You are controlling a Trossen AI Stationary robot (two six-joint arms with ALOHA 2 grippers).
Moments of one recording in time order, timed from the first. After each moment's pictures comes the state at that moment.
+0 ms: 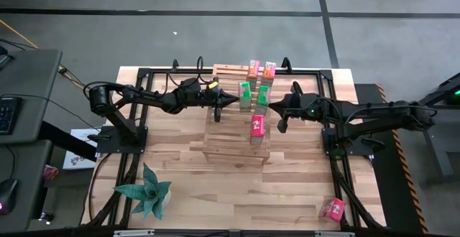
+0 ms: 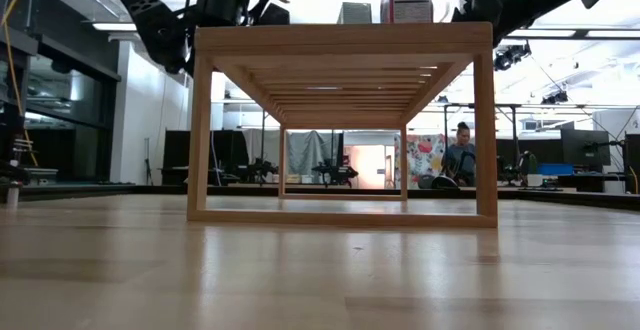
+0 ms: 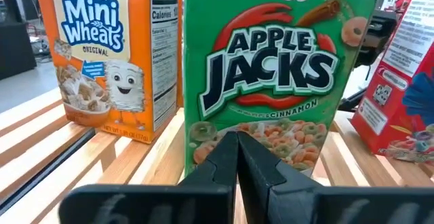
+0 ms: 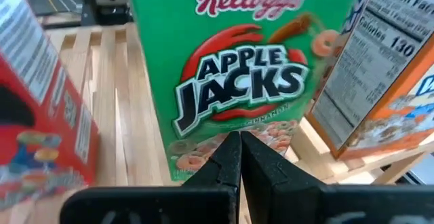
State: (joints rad) left arm 0.34 1.64 0.73 0.84 0.26 -0.05; right arm -0.11 0.93 0.61 -0.07 0.26 0.05
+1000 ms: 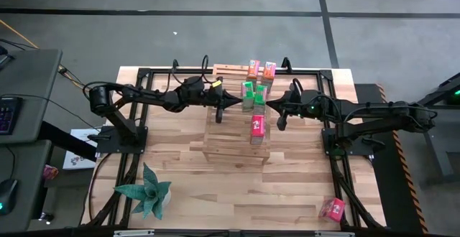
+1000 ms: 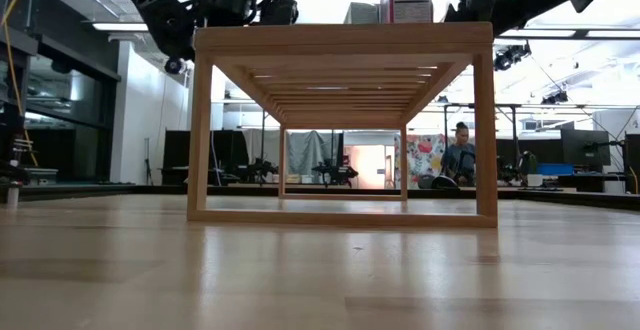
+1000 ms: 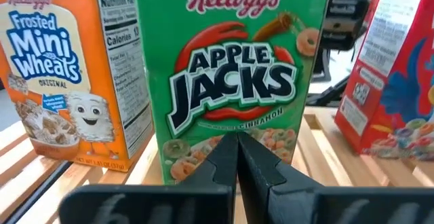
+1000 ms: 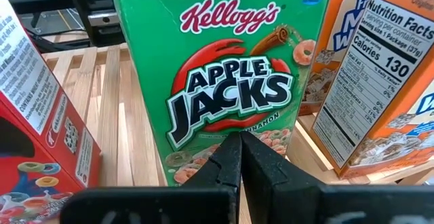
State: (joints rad) left arm 0.33 1.64 0.80 0.74 0.32 0.04; right arm -0.16 0.94 0.61 -0.01 0.19 0.06
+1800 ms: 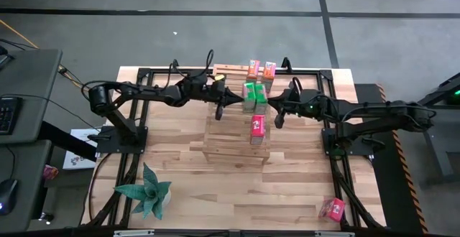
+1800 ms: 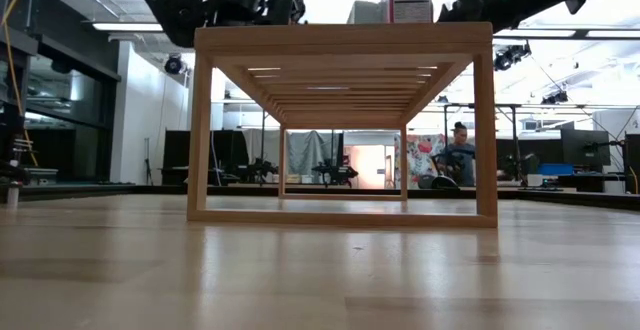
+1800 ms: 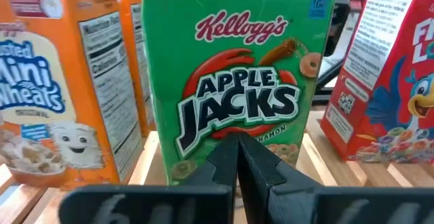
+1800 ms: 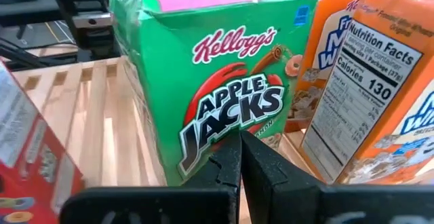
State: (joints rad) left arm 0.37 1.64 0.90 0.60 0.44 0.07; right arm -0.16 0.98 0.61 0.06 0.23 0.06
